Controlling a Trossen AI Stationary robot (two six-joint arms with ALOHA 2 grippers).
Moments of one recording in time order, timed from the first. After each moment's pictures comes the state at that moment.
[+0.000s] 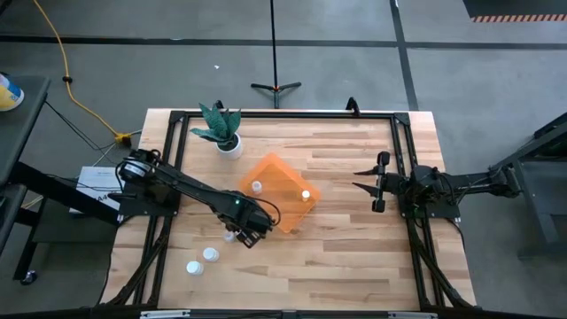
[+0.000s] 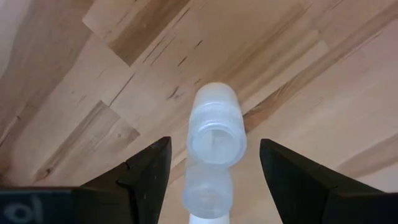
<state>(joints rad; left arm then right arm) -0.32 1.77 1.28 -1.12 0.04 -1.13 0.06 0.17 0.02 0.16 0.19 -0.27</state>
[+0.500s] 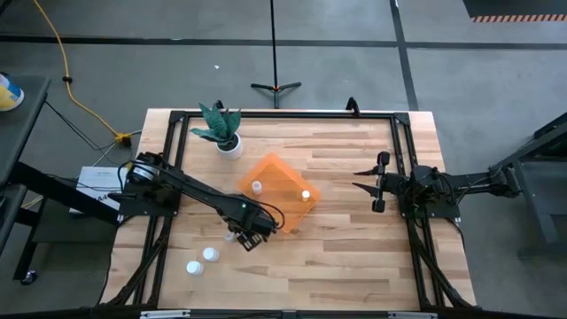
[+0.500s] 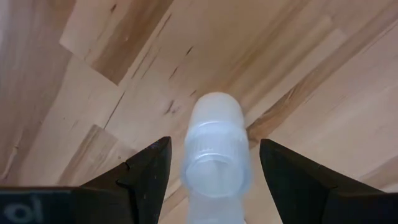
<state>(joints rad) -0.32 1.85 1.28 -1.09 0.04 -0.99 0.06 0.17 0.02 0.16 0.19 -0.27</state>
